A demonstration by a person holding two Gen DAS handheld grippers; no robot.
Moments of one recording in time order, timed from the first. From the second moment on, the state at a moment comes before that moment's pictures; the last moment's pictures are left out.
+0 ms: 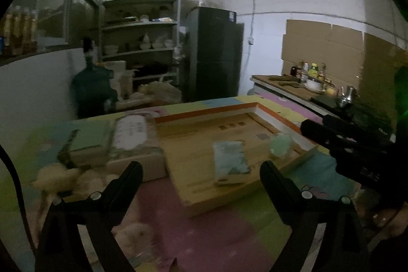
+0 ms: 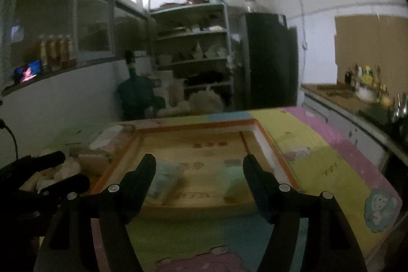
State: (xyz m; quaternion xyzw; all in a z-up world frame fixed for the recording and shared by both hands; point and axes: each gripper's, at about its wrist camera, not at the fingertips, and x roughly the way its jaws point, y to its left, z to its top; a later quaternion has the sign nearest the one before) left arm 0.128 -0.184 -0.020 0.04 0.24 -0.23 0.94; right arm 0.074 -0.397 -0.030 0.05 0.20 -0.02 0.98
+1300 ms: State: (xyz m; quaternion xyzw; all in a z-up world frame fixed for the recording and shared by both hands) left arm 0.096 0.054 -0.033 -0.03 0.24 -0.06 0.97; right arm 0.079 -0.223 -0.045 0.06 0.24 0.14 0.96
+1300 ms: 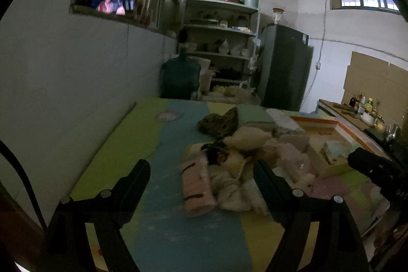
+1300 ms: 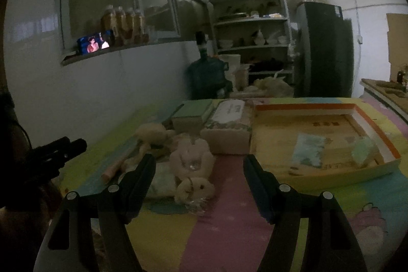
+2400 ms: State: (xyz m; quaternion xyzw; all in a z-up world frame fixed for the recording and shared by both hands) left arm 0.187 0.090 -0.111 -0.06 0.36 -0.07 0.93; right arm 0.145 -0.206 -0.086 0.06 0.32 0.15 0.94
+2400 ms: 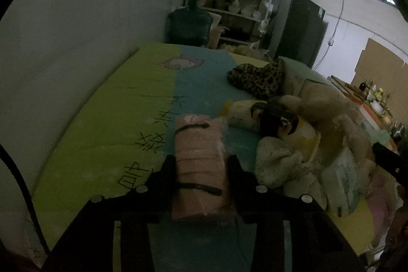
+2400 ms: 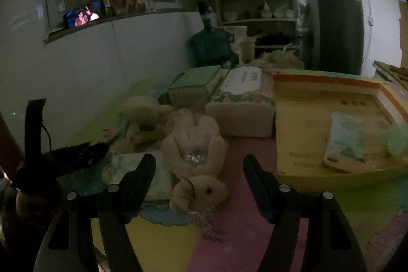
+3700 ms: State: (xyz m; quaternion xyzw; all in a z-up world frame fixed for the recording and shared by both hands) left arm 0.122 0.039 -0.023 -0.07 0.23 -0.11 0.96; right arm 0.123 -0.224 -0.044 0.08 0.27 0.15 0.95
